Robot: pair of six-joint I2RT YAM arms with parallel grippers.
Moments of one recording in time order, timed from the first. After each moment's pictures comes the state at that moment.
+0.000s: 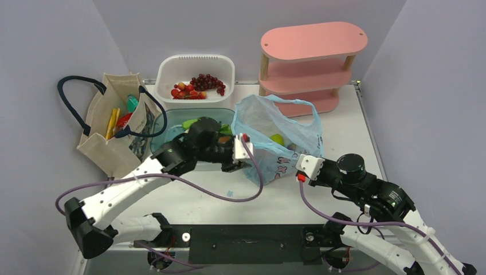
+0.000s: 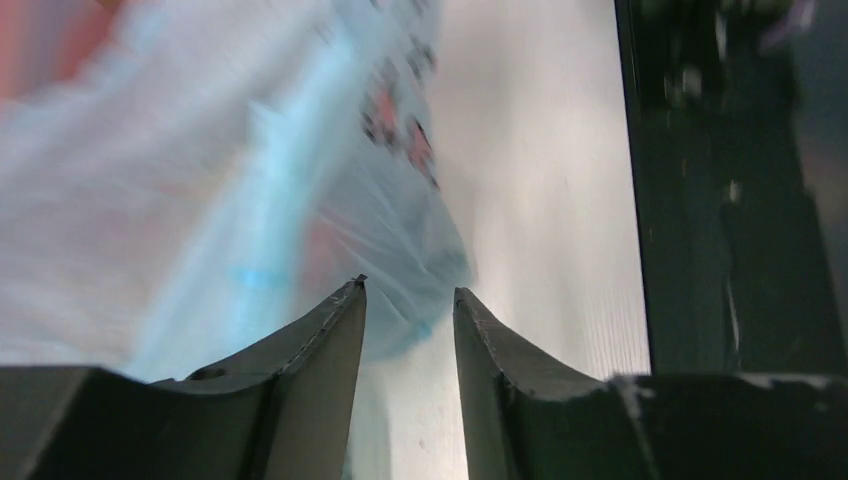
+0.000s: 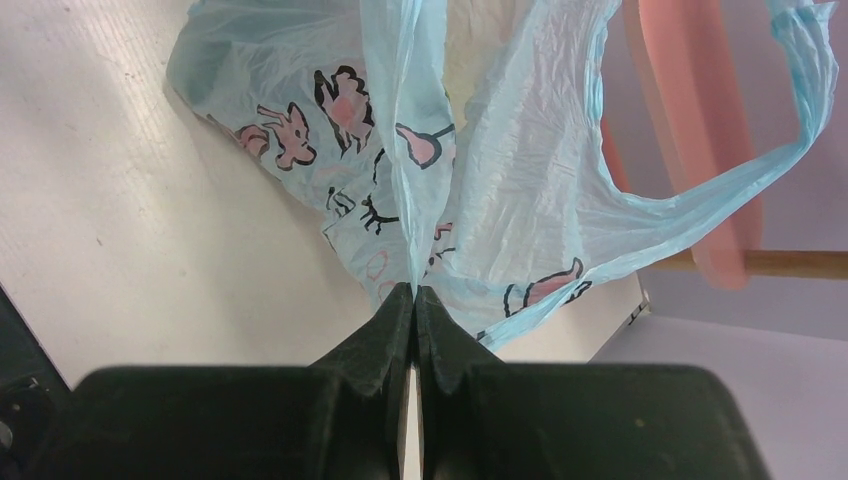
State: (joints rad) left arm -0.88 1.20 1.08 -0.48 0.49 0.56; right arm 0.77 0.60 1.00 -0.95 0.07 -0.70
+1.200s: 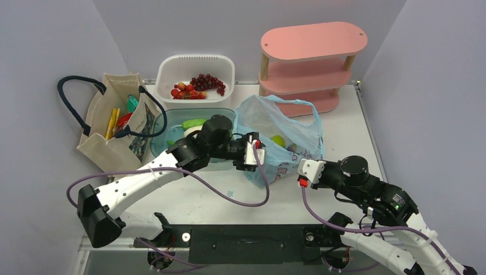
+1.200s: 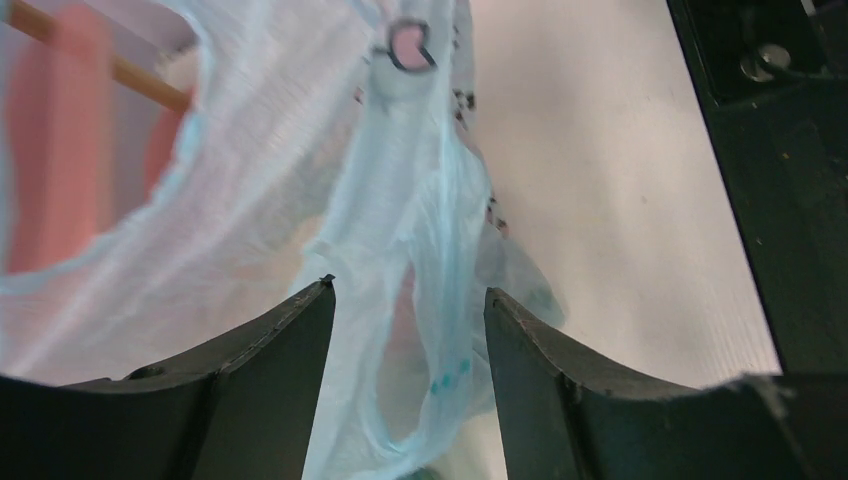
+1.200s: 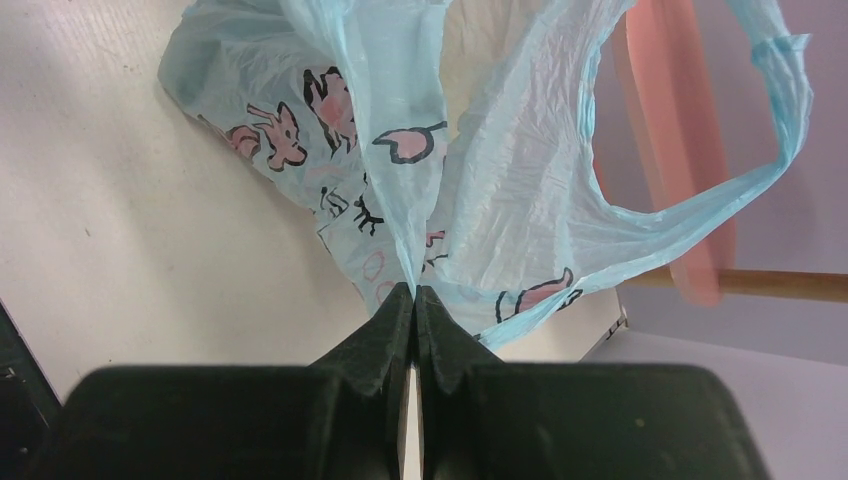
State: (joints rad) left arm -0.91 1.33 1.18 -0.38 0.51 0.70; right arm 0.76 0.58 1.00 -0.95 0.05 -0.77
